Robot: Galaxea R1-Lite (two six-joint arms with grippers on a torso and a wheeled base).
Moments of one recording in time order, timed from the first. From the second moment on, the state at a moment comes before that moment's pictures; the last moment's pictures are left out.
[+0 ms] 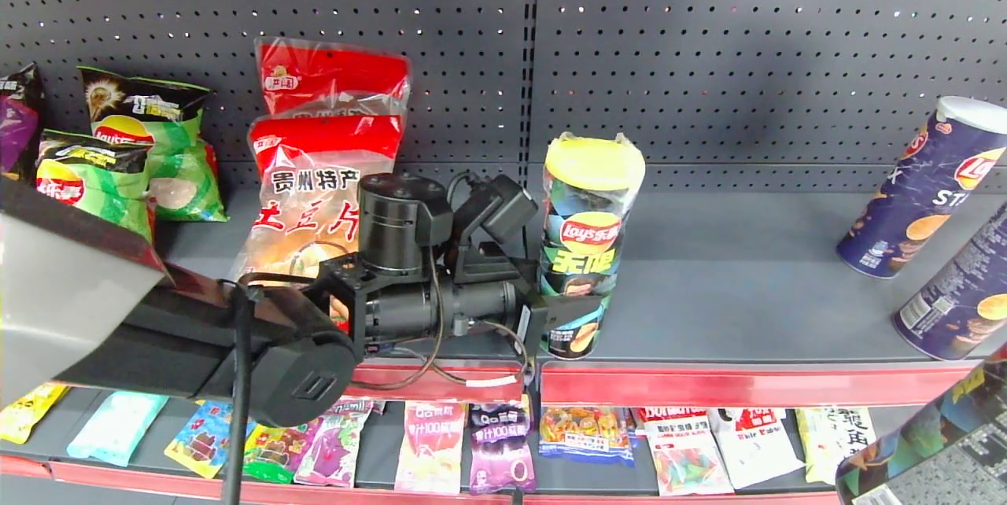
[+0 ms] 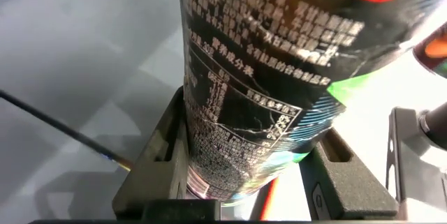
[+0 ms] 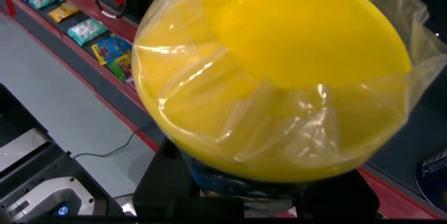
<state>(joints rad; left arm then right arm) -0.70 1.95 -0.95 -0.76 -0.48 0.02 0.34 0.67 -0.62 0.14 0.28 -0.13</state>
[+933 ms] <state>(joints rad) -0.73 1.97 -0.95 -0.78 -0.44 0.02 0.34 0.65 -0.62 0.14 0.28 -0.13</state>
